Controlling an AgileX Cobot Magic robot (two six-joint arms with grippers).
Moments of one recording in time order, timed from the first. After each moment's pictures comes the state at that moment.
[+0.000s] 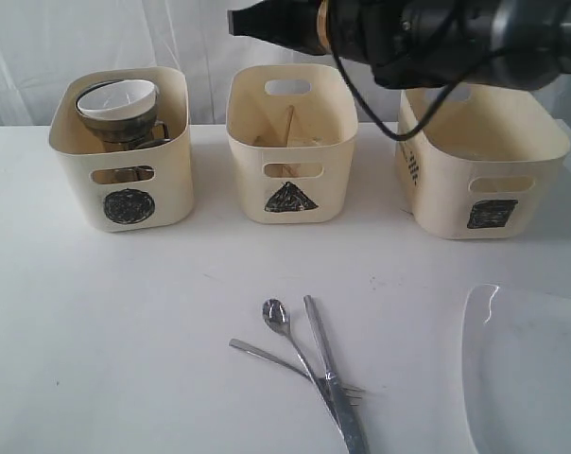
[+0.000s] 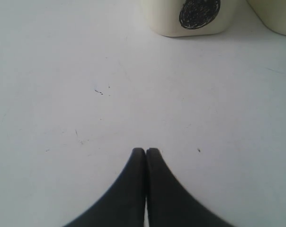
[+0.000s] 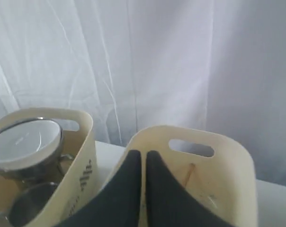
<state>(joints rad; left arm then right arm) -0.03 0.00 0.02 -0.18 0.47 0.11 0.41 1.81 -1.49 -1.67 0.17 1.77</state>
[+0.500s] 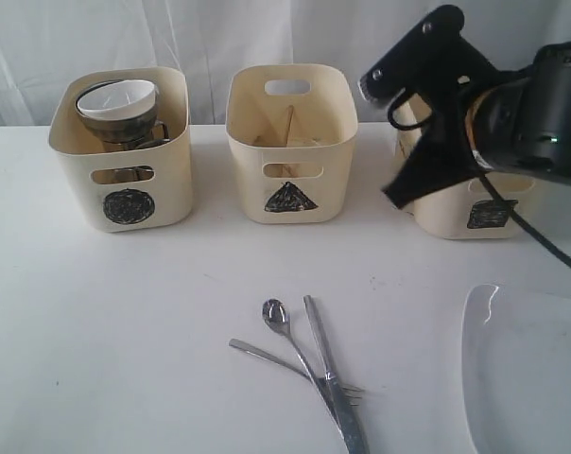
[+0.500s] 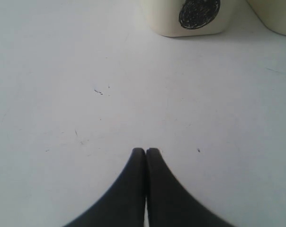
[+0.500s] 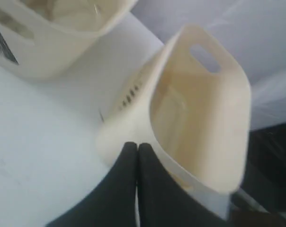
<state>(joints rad) -0.03 0.00 0.02 -0.18 0.47 0.11 0.43 1.40 -0.96 -1.06 0.57 0.61</state>
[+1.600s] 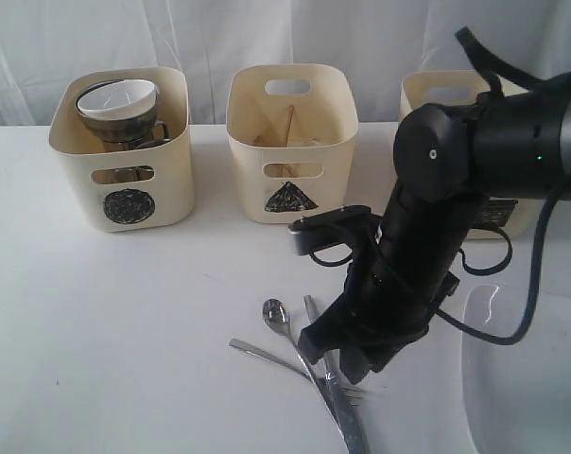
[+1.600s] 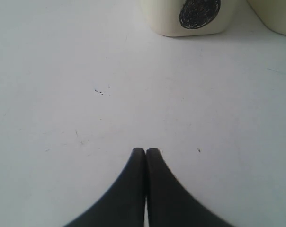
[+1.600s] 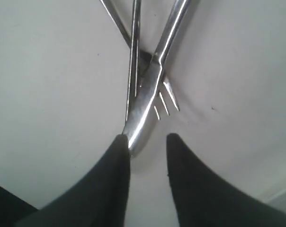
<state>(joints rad) -0.03 0.00 0.02 -0.18 0.47 0.11 0.44 1.70 -1.07 0.26 0.98 -0.17</state>
